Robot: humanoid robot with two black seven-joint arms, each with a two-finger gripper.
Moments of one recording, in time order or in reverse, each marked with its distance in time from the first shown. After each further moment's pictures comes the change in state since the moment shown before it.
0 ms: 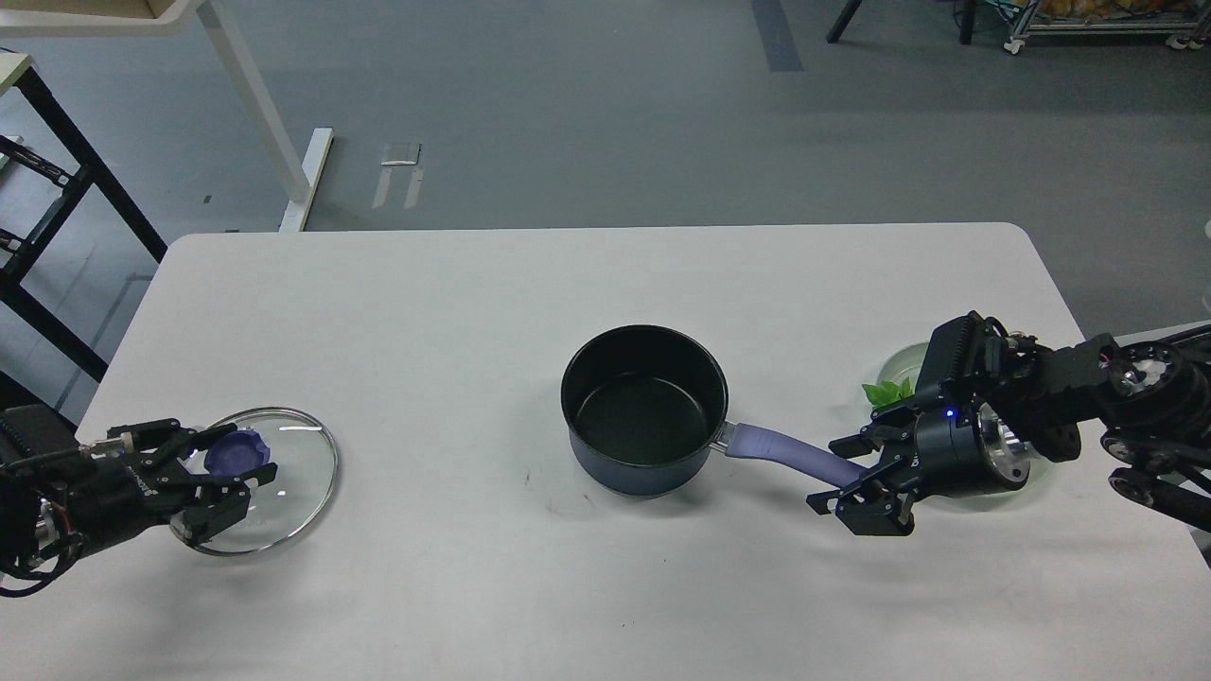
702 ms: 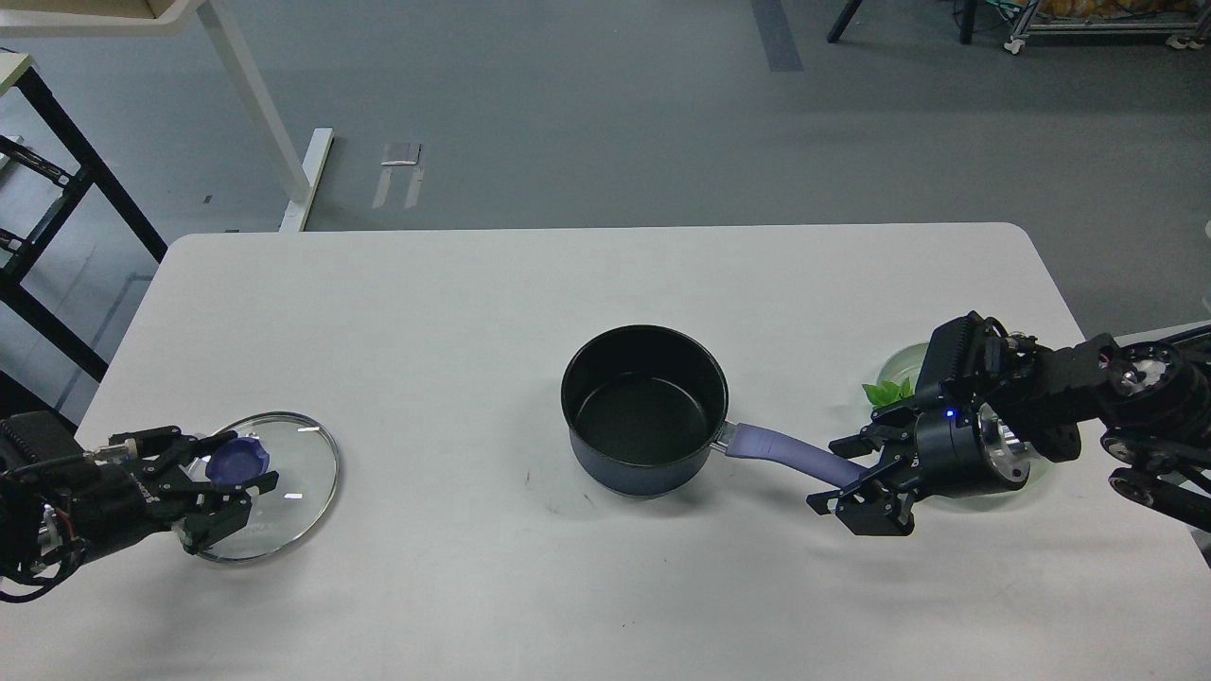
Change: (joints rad) left arm 0.001 -0.008 0.002 0.009 0.001 -0.001 0.000; right arm 0.000 0.001 0.000 0.000 0.000 0.000 0.000
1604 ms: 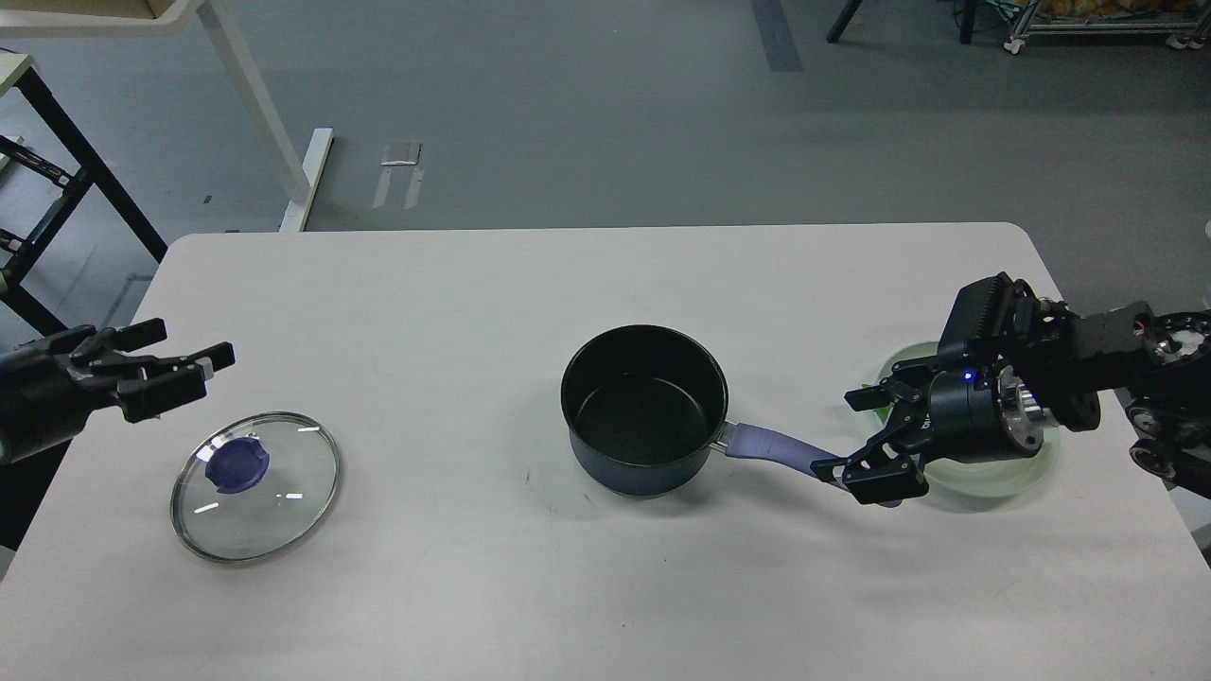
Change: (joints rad) left arm -0.287 0.250 -0.019 -0.280 -0.533 -0.374 0.000; right arm 0.016 -0.055 0.095 0.011 0.108 -0.002 0.000
